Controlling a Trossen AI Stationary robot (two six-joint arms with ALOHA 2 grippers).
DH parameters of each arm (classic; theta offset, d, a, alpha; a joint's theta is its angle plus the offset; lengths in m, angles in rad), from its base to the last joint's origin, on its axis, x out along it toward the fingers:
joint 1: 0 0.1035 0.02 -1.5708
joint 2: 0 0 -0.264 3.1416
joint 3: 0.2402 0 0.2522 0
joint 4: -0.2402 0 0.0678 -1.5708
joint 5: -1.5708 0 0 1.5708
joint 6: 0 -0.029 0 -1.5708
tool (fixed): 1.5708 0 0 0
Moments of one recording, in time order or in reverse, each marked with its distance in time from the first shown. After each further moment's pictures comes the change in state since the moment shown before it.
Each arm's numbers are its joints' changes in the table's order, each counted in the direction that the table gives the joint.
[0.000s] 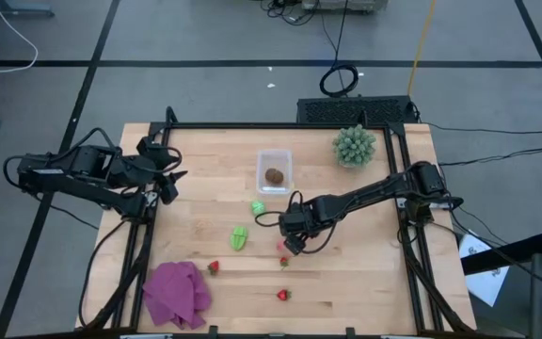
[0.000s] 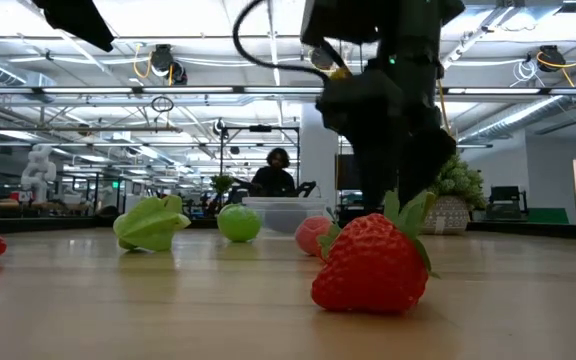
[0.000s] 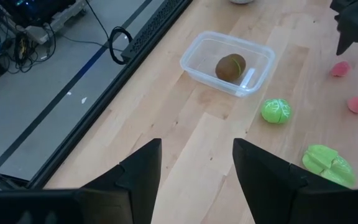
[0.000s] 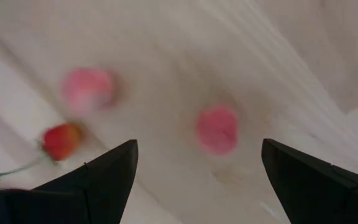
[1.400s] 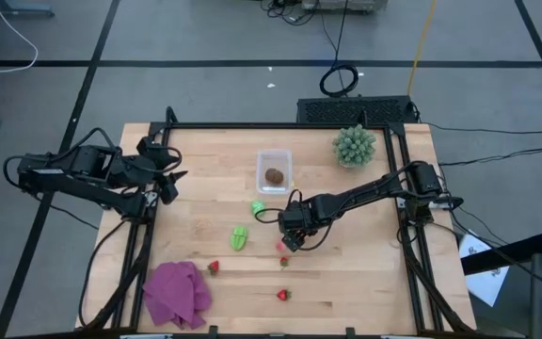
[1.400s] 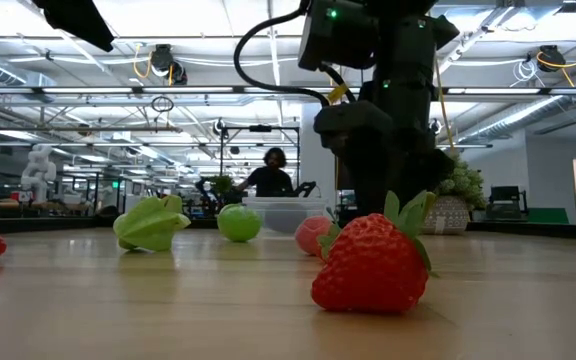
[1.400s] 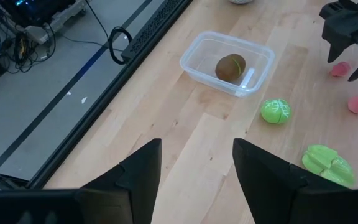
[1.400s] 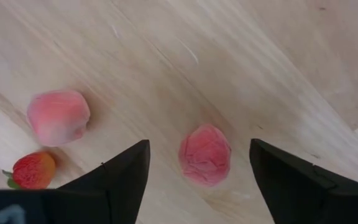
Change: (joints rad) left arm 0.000 0.000 0.000 0.000 0.000 0.000; right arm -0.027 0.025 -0.039 0.078 0.001 -0.014
